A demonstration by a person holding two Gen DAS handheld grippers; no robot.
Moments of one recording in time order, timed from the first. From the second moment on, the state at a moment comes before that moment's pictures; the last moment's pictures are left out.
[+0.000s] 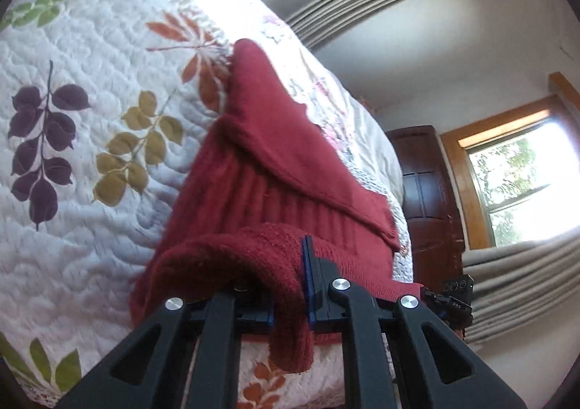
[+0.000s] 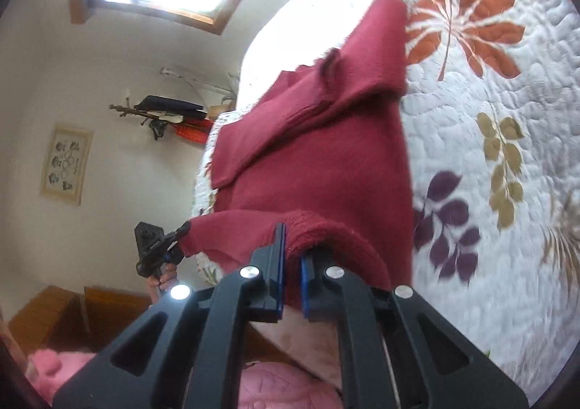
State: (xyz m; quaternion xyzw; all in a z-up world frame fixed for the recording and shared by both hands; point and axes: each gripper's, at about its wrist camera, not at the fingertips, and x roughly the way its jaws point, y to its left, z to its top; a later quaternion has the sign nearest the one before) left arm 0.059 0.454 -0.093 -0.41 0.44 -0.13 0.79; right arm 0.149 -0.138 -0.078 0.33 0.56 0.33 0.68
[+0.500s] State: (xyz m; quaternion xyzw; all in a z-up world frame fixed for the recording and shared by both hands) left arm 0.071 0.493 -0.088 -0.41 0.44 -0.06 0.80; right arm 0.145 -0.180 -0.066 0.32 0.52 0.23 0.76
